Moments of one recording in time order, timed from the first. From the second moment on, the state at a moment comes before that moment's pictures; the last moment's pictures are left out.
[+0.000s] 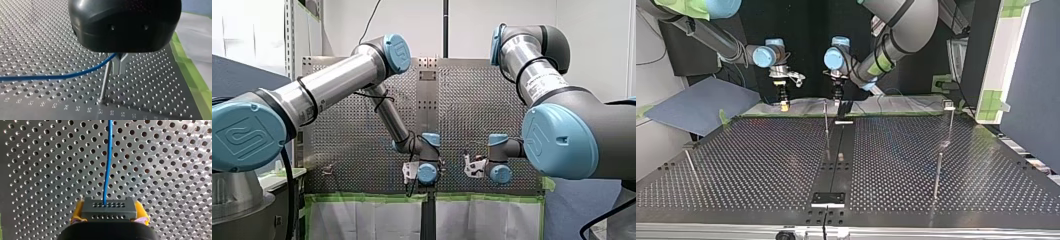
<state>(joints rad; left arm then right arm) -0.67 -2.58 -1.46 -2.38 -2.11 -1.70 1.90 -0.66 1.74 -1.04 1.46 1.43</state>
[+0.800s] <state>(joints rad) -0.63 -2.58 -1.40 -2.44 -2.05 -1.71 1.88 -0.66 1.70 -1.02 1.46 1.42</state>
